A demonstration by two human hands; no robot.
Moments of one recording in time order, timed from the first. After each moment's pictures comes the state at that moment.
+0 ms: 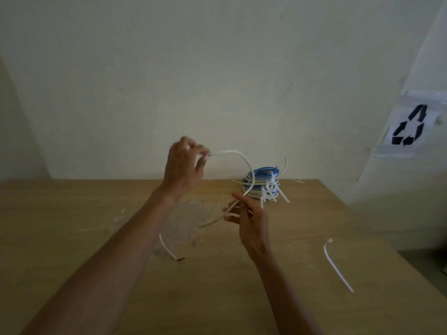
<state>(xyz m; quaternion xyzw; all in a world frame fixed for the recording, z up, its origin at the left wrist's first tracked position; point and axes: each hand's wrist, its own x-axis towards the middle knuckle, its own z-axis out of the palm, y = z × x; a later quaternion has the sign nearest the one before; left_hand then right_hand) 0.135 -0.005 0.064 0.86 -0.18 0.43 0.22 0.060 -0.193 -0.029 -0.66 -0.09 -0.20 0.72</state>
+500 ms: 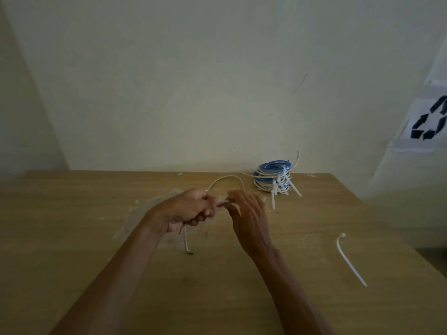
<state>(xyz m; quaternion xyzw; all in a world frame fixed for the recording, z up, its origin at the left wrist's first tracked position) 0.028 0.005 0.045 0.75 -0.06 -0.20 0.63 0.055 -0.180 -0.040 -0.86 -0.22 -0.36 0.30</state>
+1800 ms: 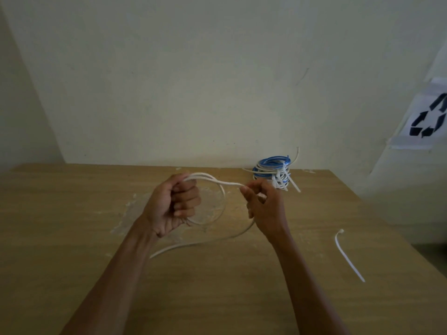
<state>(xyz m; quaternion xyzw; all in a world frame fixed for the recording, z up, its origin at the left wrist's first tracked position) 0.035 0.032 0.019 0.28 -0.22 -0.31 0.88 0.046 -0.205 -0.001 -0.73 -0.13 -0.18 0.65</state>
